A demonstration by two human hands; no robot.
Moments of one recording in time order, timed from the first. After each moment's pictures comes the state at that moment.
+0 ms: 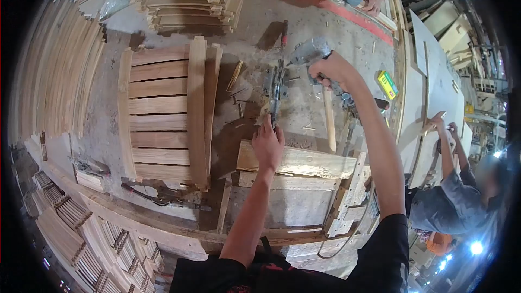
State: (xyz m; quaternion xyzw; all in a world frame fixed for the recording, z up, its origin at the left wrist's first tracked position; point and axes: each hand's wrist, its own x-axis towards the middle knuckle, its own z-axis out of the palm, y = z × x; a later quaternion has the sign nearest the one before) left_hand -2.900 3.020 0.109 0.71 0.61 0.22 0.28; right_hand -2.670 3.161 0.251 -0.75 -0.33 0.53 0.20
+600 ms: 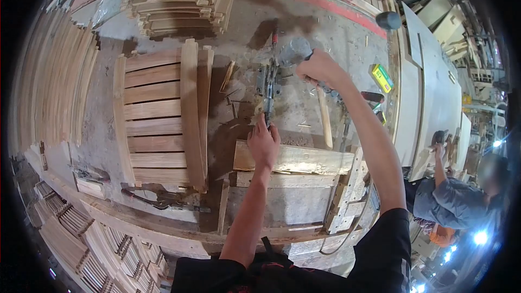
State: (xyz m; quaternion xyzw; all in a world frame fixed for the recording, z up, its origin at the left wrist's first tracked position) left_hand -2.899 3.019 0.107 0.70 0.61 0.22 0.29; right_hand -2.688 3.162 0.256 -0.78 -0.37 0.48 0.13
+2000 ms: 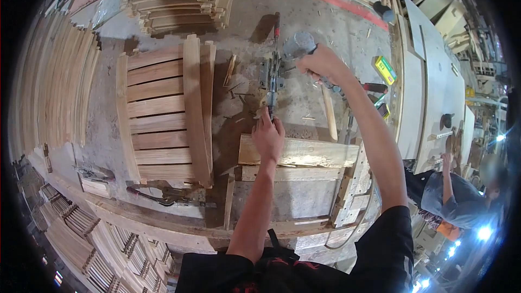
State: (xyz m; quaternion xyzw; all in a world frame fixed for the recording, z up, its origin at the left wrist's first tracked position) left_hand -2.900 3.019 0.107 0.72 0.61 0.22 0.26; right_hand -2.688 3.152 0.244 -0.77 -0.37 0.48 0.18
